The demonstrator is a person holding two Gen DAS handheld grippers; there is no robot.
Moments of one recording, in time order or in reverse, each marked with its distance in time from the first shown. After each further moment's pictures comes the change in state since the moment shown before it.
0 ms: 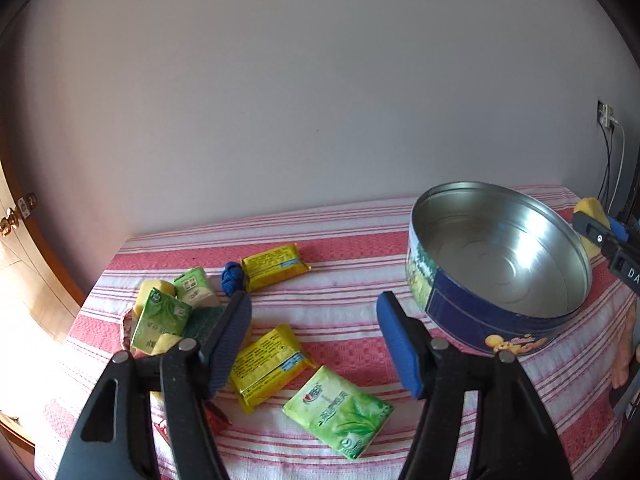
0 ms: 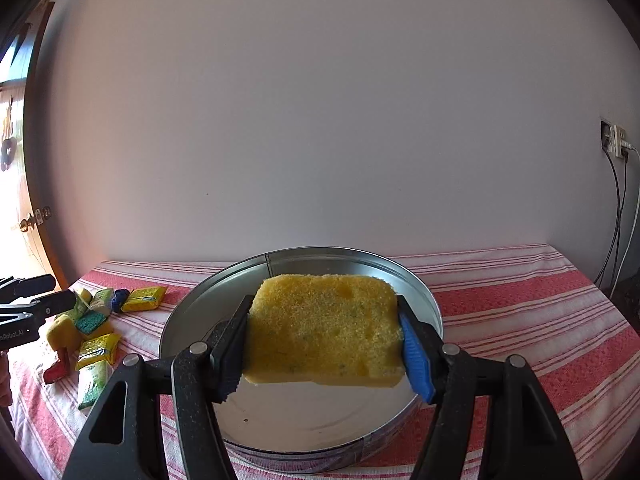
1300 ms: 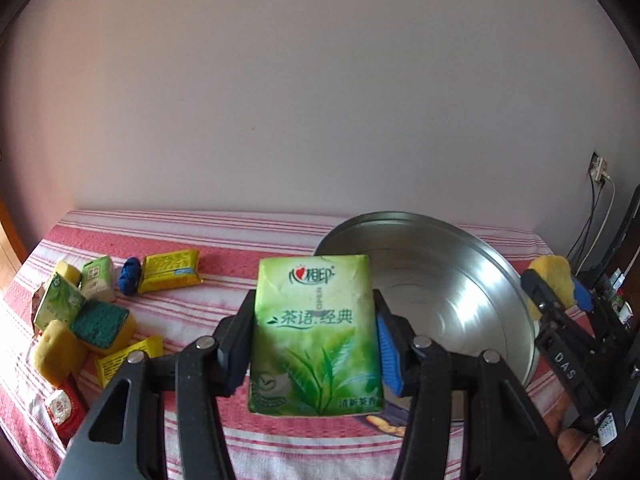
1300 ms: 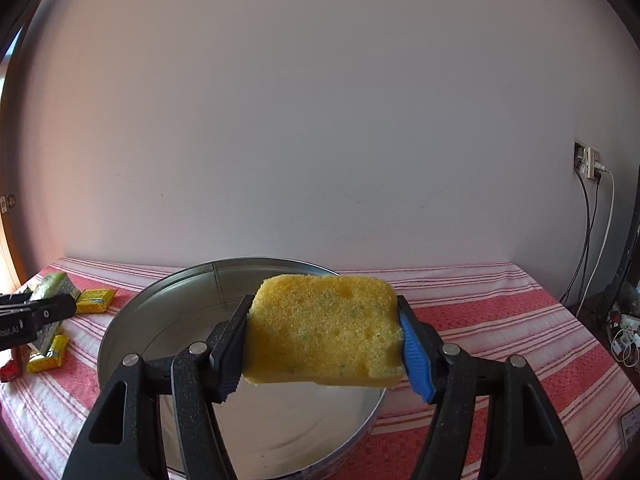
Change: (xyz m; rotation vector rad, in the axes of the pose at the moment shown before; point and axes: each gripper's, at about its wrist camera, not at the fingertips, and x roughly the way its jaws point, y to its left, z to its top) left arm 0.033 -0.090 0.037 -0.149 -0.019 -0.156; right arm 0.026 -0.023 0.001 -0.049 -0.014 -0.181
